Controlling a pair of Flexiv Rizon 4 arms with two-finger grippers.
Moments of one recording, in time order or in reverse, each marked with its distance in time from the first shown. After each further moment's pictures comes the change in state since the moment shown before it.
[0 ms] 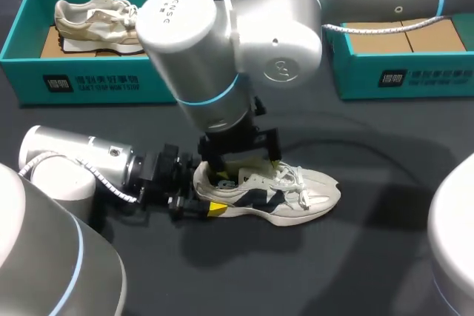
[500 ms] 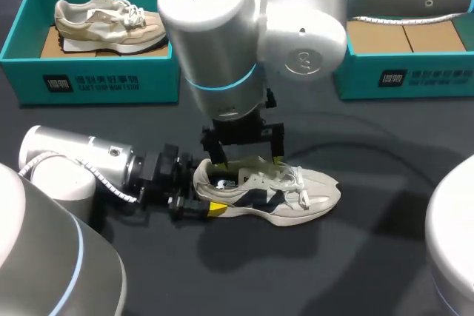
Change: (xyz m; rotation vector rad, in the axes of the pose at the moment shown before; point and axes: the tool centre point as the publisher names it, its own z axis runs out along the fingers) left arm 0.000 0.000 0.000 0.000 0.000 0.000; right arm -0.004 -0.001 -0.024 -0.004 0.089 0.045
